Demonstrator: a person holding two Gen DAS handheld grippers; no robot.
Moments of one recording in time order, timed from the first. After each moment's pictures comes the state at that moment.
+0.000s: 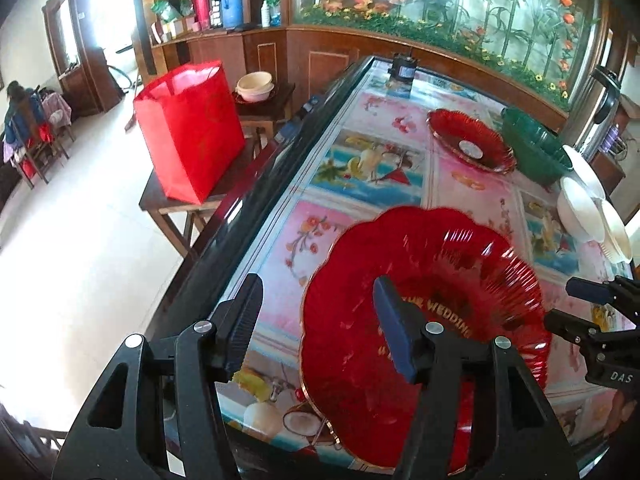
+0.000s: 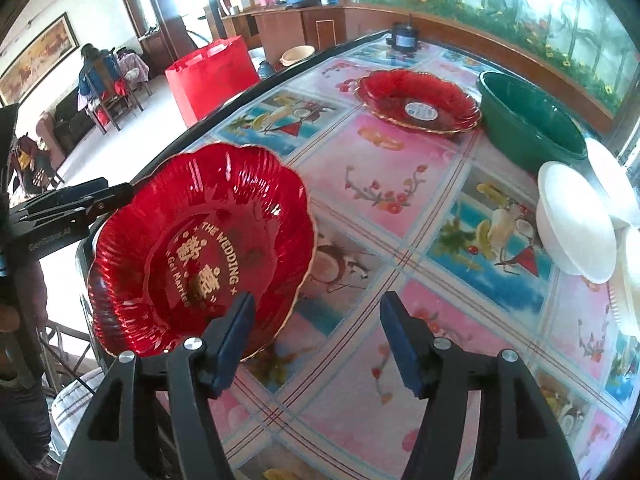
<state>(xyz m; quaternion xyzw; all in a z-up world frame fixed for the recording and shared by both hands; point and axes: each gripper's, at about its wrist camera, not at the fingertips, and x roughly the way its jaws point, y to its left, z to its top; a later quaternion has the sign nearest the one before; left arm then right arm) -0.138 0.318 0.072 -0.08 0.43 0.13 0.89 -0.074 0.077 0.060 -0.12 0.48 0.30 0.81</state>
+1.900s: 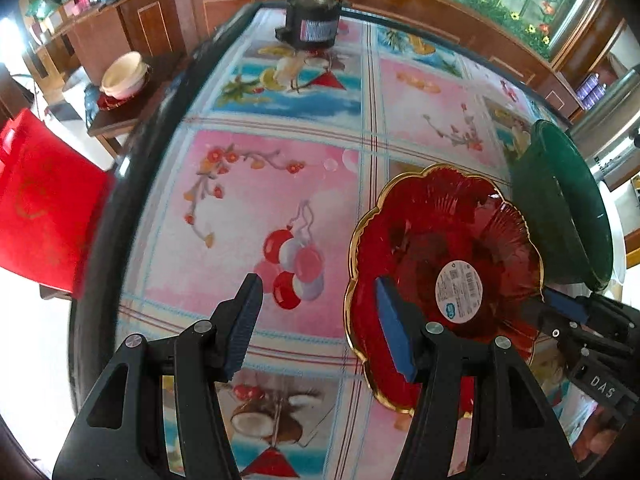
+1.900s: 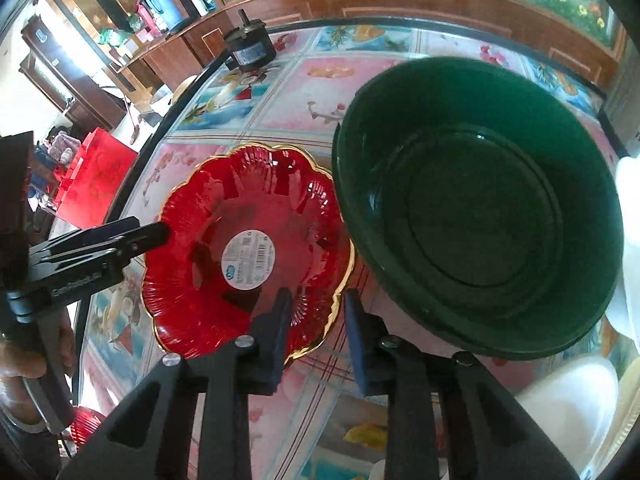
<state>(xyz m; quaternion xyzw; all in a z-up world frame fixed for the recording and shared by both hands) 0.201 0.286 0.020 -0.07 0.56 -0.01 0.82 0.176 0.055 0.031 0.00 0.57 0.20 0.80</state>
